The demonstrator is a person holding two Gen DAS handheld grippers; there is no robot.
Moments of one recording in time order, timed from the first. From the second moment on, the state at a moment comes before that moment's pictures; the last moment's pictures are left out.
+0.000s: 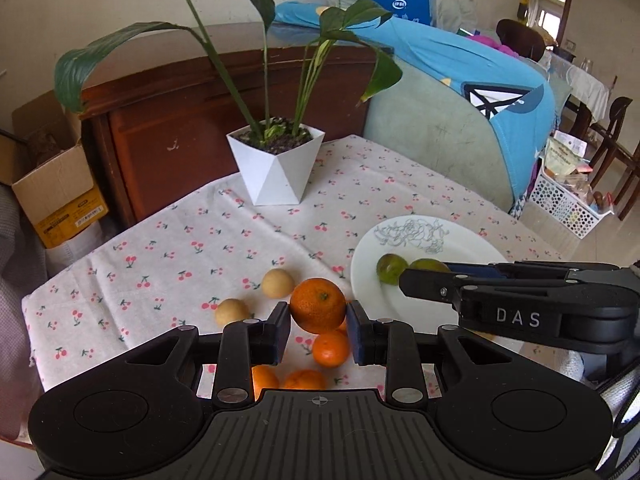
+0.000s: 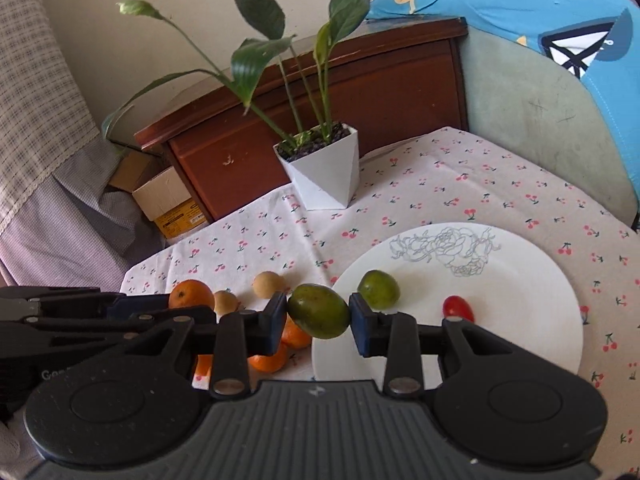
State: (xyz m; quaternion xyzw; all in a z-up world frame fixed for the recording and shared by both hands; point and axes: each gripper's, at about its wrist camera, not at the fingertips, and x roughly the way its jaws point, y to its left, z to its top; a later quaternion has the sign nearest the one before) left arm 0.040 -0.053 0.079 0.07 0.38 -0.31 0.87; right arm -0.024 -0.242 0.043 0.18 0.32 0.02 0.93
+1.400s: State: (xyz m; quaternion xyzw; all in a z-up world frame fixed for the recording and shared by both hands) left arm 0.023 -0.165 0.043 0.10 0.43 -0.31 0.84; right arm -0.029 -0.341 0.008 0.27 0.37 -0.10 0.88
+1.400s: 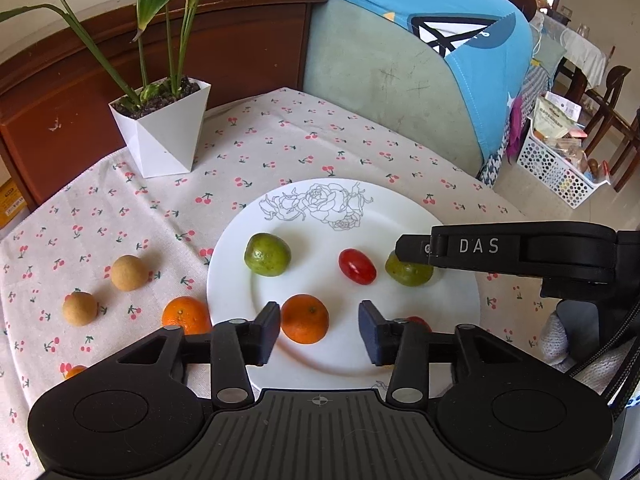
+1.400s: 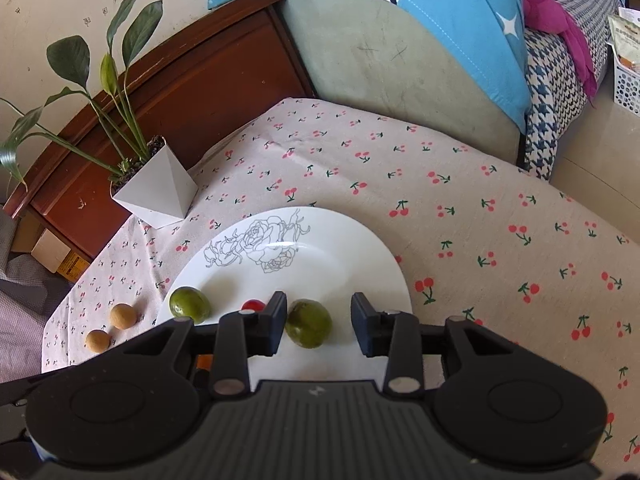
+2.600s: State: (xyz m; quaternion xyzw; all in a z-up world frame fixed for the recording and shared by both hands) left arm 0.029 -0.106 0.055 0.11 0.43 -0.24 0.87; right arm -0.015 -0.277 0.027 0.18 0.36 -0.04 0.91
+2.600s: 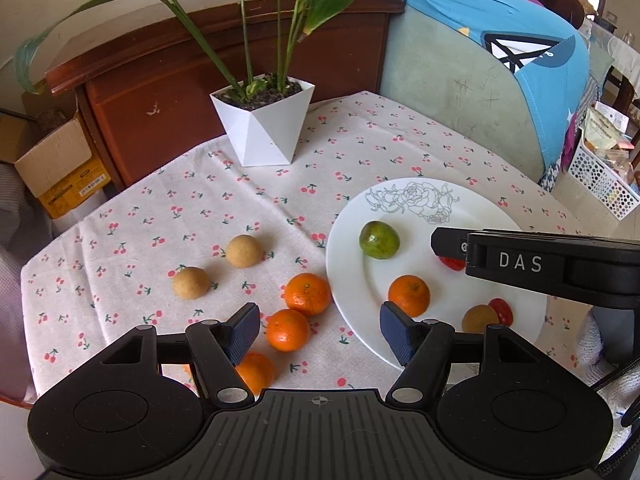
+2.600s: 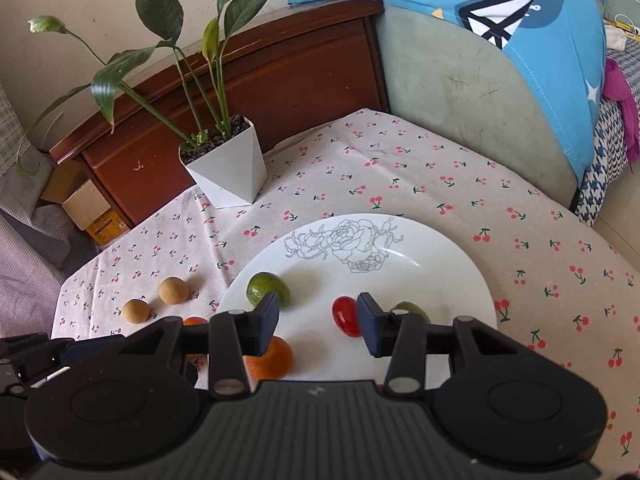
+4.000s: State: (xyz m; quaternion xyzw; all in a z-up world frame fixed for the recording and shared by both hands) left arm 0.072 0.001 0.046 0.00 0.46 -0.15 0.87; right arm -0.006 -0.149 -0.001 0.08 0.40 0.16 0.90
